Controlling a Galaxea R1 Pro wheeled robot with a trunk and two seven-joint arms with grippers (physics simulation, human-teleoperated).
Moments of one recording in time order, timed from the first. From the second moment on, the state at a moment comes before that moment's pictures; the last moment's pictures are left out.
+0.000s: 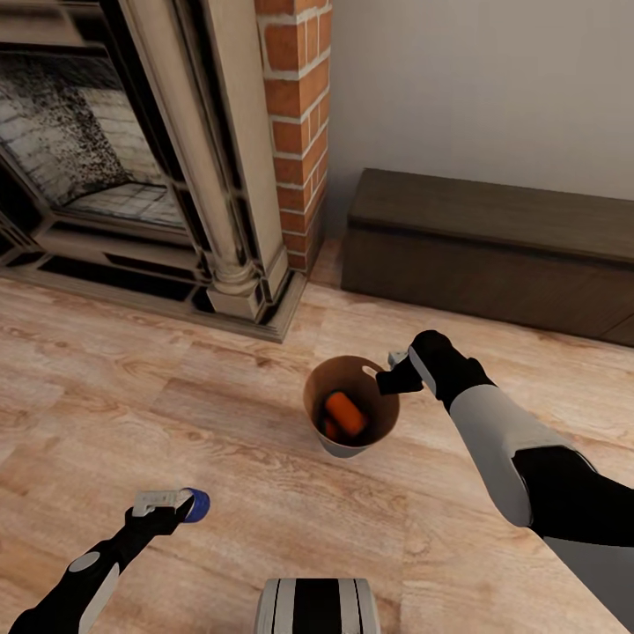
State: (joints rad) left arm -0.44 0.22 0.11 -0.58 0.13 -0.13 -0.35; right arm -1.23 0.03 0.10 -0.44 0.10 1.04 0.31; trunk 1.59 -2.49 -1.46
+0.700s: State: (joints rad) left arm -0.44 0.22 0.11 -0.58 0.13 -0.13 -0.36; right arm -1.23 0.03 0.10 -0.44 0.10 1.04 0.31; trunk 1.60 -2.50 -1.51
